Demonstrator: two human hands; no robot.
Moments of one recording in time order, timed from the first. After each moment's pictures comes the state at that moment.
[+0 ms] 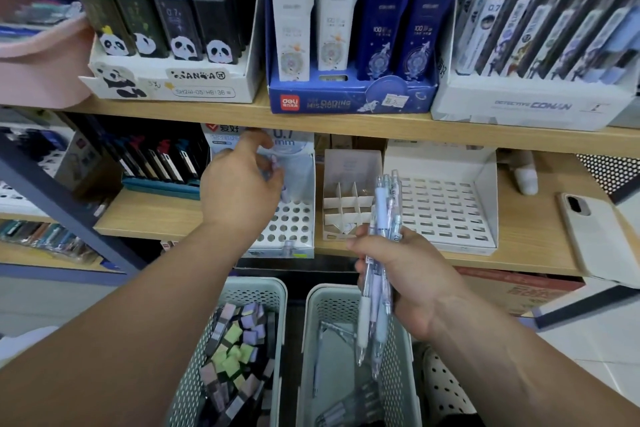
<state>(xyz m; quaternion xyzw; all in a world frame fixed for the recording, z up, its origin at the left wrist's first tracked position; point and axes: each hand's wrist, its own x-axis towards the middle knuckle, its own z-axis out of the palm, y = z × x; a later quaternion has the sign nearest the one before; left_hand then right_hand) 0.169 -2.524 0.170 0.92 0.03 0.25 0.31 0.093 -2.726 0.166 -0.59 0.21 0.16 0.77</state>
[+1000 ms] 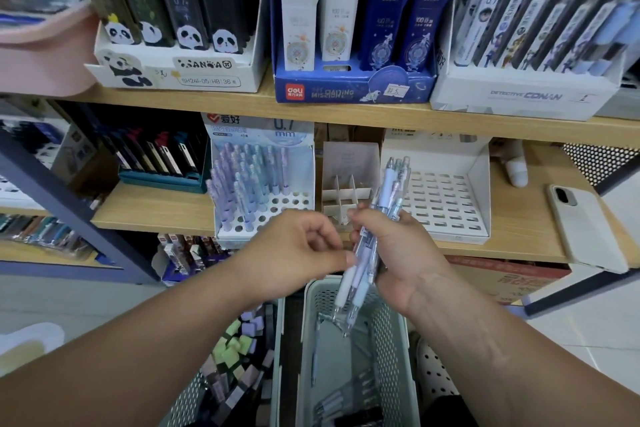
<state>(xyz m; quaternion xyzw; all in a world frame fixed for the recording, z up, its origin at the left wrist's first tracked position) 0.094 -2.550 0.174 0.81 -0.07 -0.20 0.55 0.095 -2.708 0.171 -0.54 0.23 0.11 0.80</state>
